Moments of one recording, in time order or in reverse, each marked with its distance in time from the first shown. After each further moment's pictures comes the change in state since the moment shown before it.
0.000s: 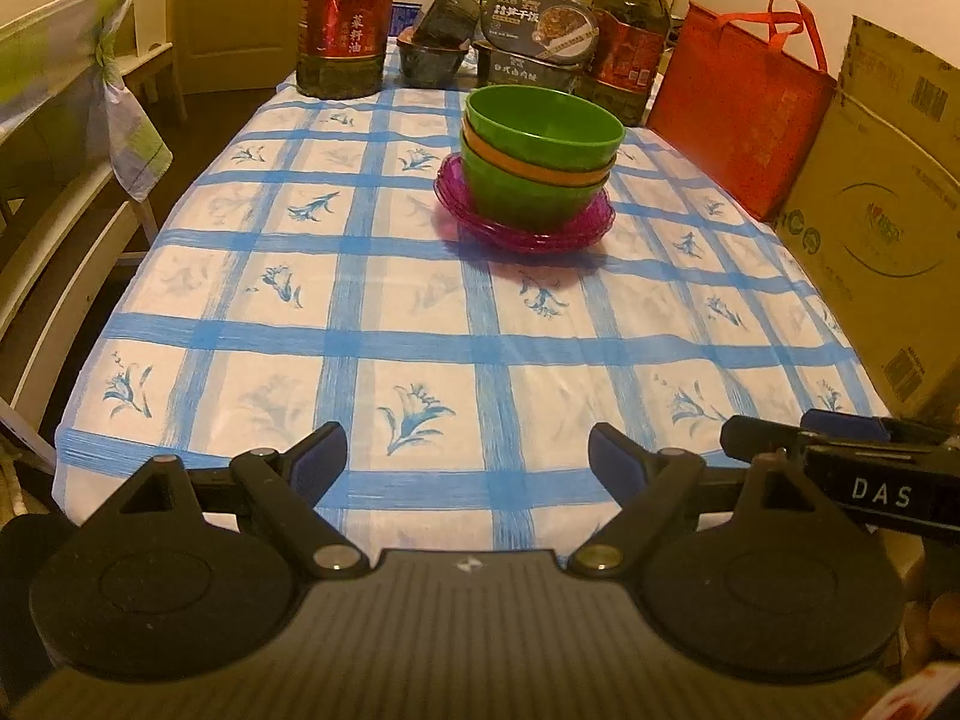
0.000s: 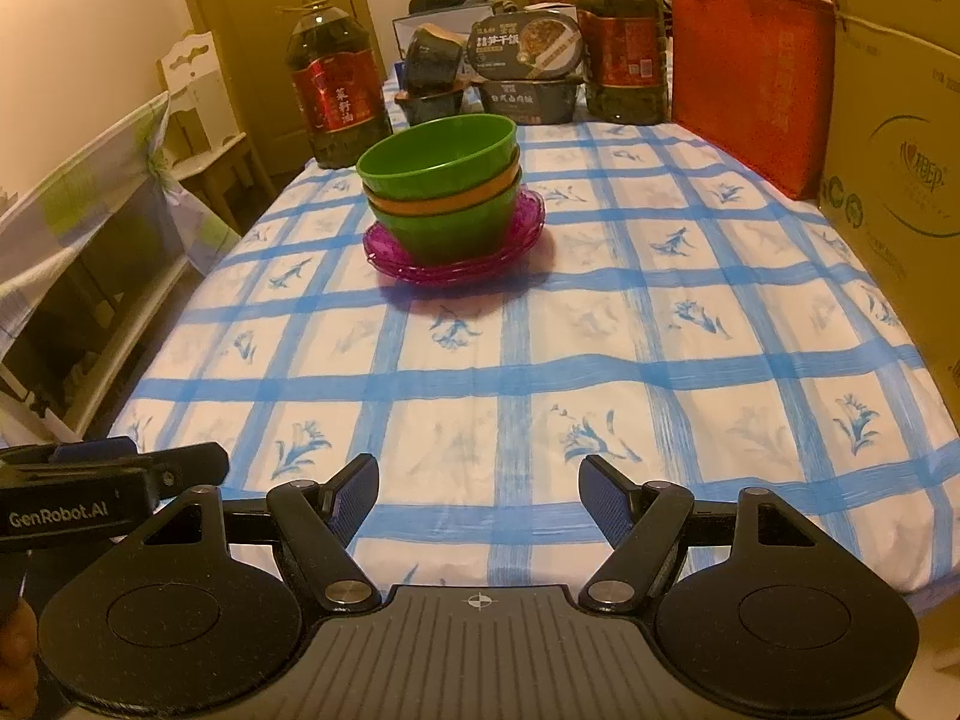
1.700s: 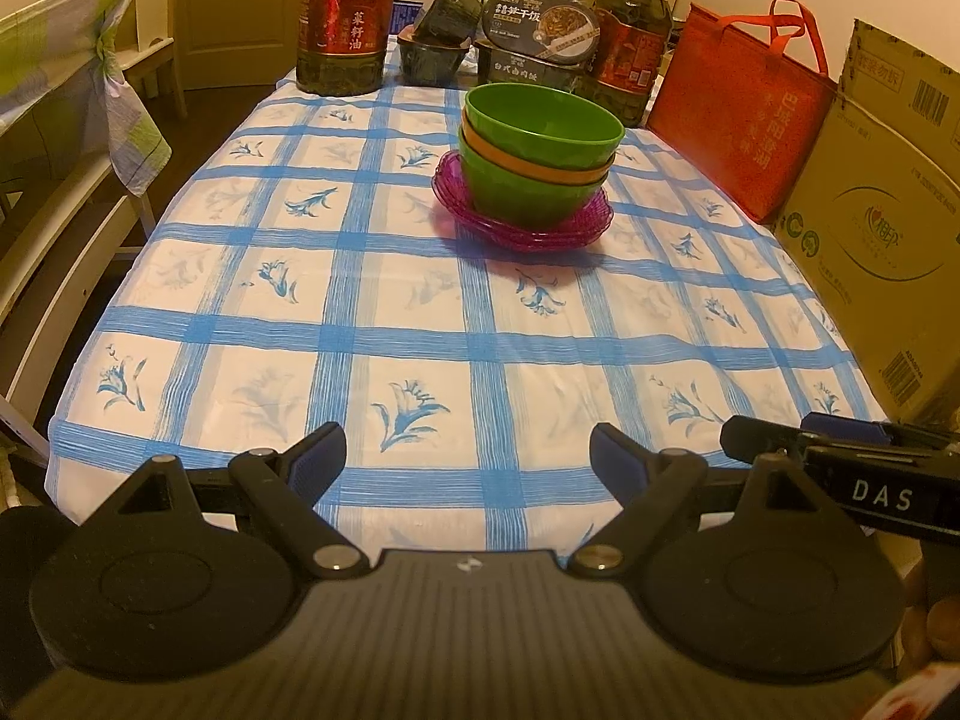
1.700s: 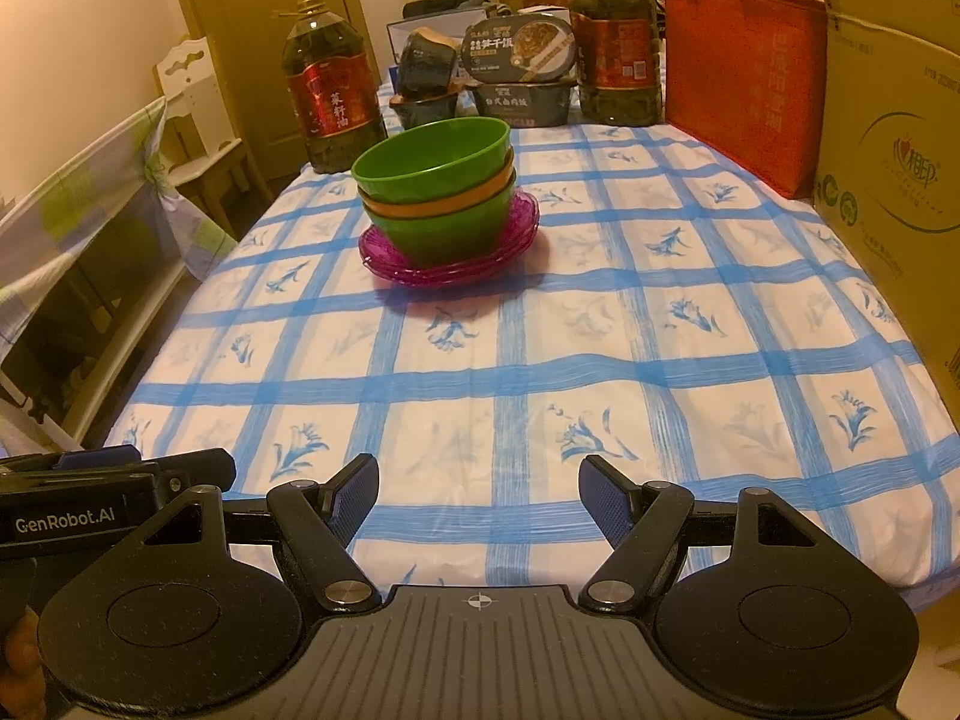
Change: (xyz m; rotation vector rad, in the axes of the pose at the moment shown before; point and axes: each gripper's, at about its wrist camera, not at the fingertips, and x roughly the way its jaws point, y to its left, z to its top) left arm 0.002 -0.001 -0.002 -0.011 0.004 -0.003; right arm -0.001 -0.004 -0.001 0.006 -0.006 -0.004
